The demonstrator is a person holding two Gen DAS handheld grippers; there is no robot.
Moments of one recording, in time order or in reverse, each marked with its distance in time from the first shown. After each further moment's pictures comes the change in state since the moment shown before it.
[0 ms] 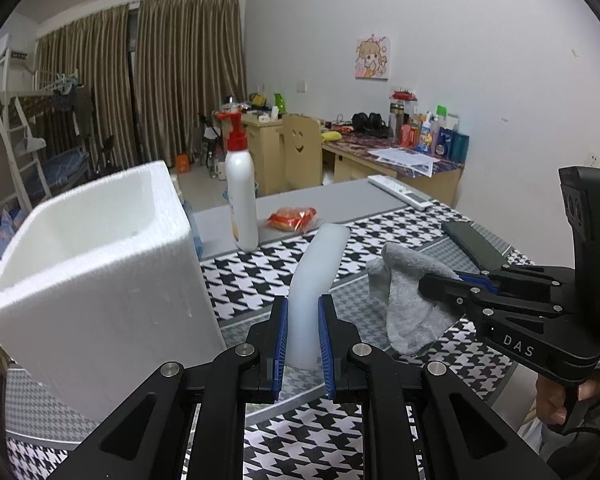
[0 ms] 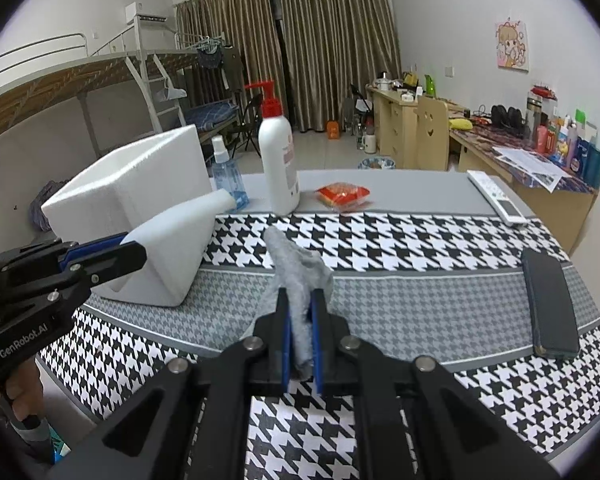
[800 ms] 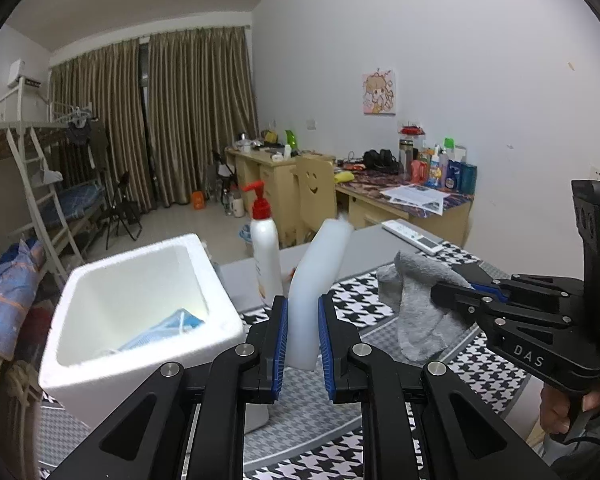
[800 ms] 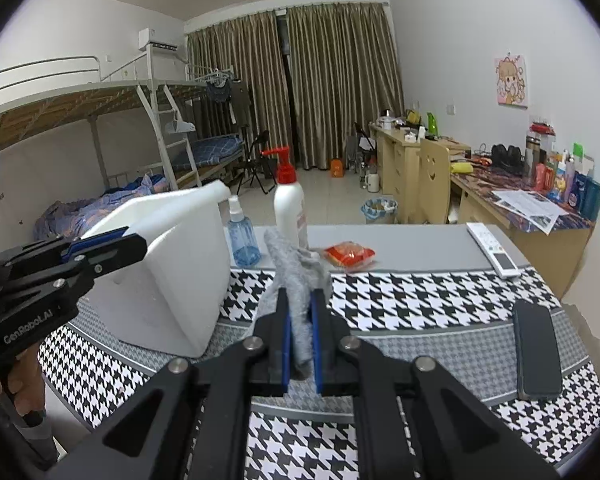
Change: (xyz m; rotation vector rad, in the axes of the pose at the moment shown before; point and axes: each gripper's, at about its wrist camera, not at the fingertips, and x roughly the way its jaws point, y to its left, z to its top) left arm -0.031 0.009 0.038 0.029 -0.129 0.059; right arm -0.027 0.014 0.038 -0.032 -0.139 0.009
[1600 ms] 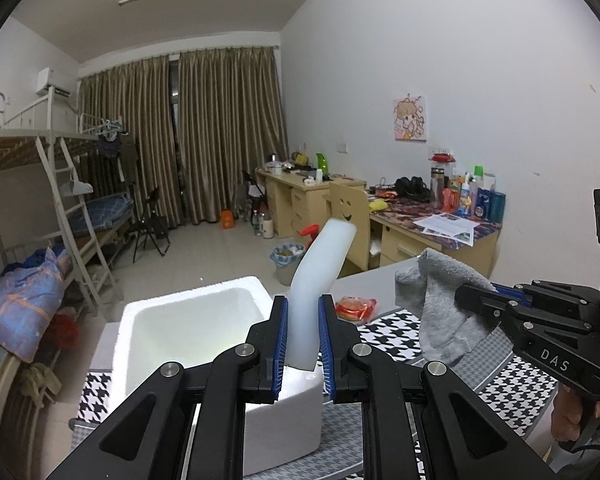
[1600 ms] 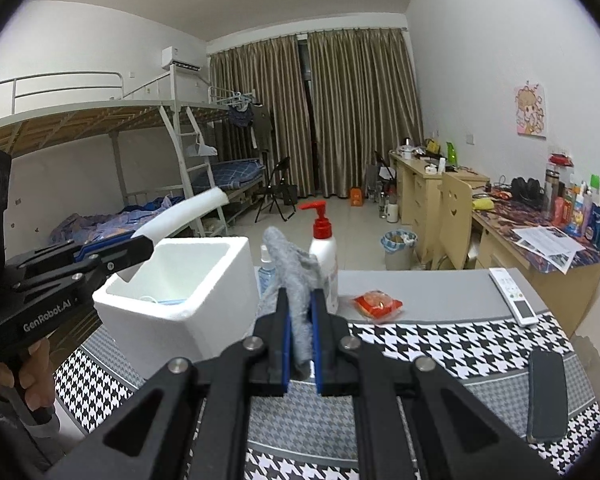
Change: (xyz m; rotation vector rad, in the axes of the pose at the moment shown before) left arm -0.015 0.035 0.026 -0.029 -0.080 0.107; right arm -0.001 0.021 0.035 -0.039 -0.095 0.070
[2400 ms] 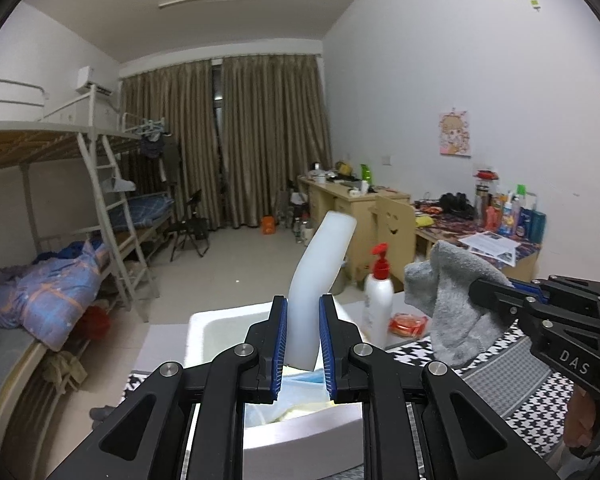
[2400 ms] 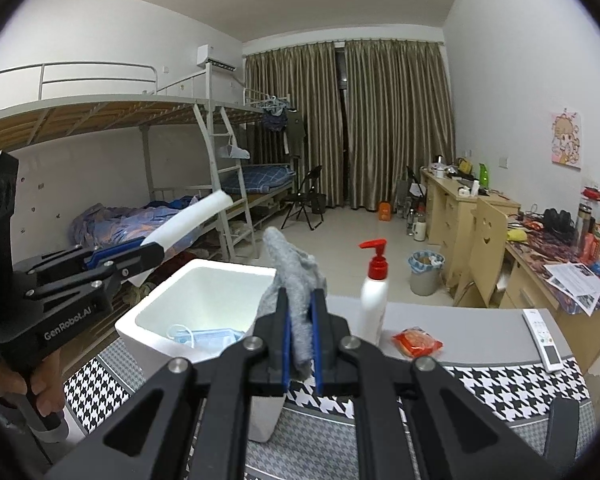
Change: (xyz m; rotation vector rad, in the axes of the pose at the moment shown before) left arm -0.001 0.039 0.009 -0.061 -0.028 0.155; right arm 0.029 0.038 0.031 -0.080 -0.011 0.098
